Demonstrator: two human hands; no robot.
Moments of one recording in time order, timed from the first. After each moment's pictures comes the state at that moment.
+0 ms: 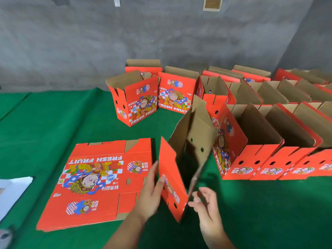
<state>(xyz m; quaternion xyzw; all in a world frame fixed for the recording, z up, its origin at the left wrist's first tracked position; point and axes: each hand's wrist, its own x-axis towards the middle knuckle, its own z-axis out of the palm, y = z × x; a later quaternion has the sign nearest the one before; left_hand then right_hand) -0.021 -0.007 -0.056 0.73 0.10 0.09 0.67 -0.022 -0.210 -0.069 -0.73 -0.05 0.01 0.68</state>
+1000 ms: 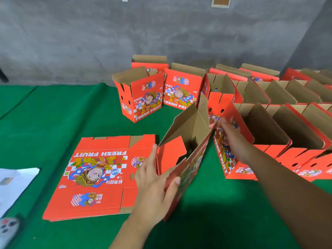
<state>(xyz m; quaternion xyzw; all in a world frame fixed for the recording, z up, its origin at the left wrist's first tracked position) -0.063 -0.015 0.019 0.92 0.00 0.25 0.29 0.147 -0.223 0.103 -0.80 -0.05 0.16 0.58</state>
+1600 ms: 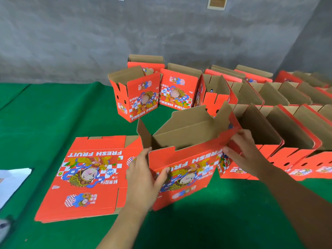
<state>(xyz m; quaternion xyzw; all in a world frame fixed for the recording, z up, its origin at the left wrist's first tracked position) -0.036 0.001 0.006 0.88 0.13 0.25 0.39 0.143 -0.304 0.059 -0.90 -0.29 -0.07 0.32</state>
